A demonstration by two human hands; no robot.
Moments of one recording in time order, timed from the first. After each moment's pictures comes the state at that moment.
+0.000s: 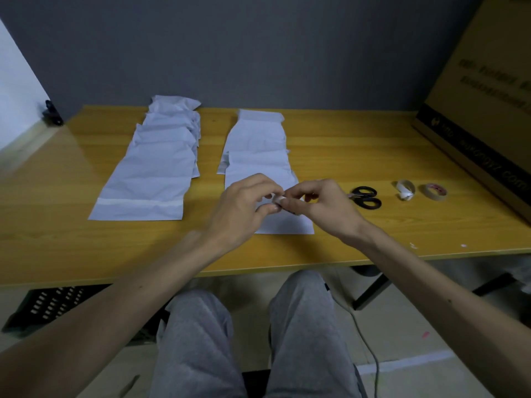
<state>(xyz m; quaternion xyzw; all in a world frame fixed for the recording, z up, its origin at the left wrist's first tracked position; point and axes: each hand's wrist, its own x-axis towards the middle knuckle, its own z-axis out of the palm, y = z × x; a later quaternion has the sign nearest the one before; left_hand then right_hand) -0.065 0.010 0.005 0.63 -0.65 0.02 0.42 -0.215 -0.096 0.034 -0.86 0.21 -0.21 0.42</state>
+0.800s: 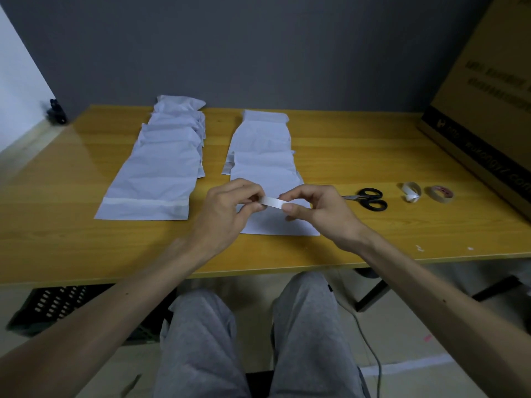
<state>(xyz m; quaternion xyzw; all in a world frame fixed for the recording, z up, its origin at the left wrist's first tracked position) -0.048 0.035 0.002 0.63 -0.62 0.07 0.46 -0.207 -0.093 0.020 -0.78 0.21 -0.21 0.54</state>
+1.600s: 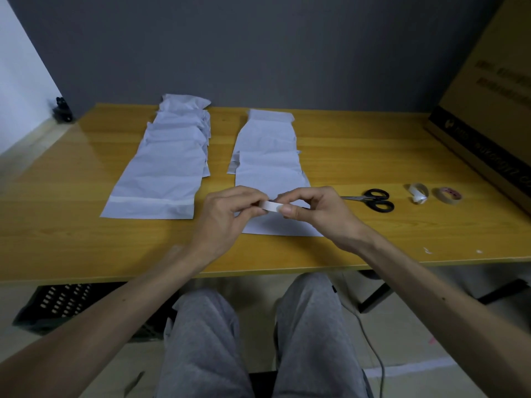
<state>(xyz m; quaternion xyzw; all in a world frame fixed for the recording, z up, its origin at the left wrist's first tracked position) -0.042 0.044 -0.007 0.62 -0.61 0.04 0.49 -0.199 -0.092 0.017 -0.78 0.17 -0.19 0.57</state>
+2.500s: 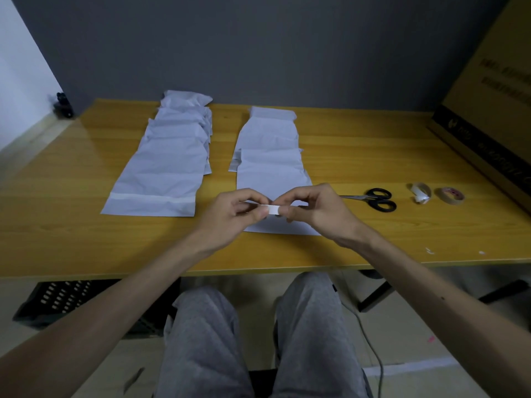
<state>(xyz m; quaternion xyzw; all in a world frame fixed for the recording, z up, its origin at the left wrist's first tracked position) -0.046 0.048 0.001 0.63 -0.47 -0.29 0.55 -0.193 -0.089 0.020 -0.81 0.15 -0.18 0.54</state>
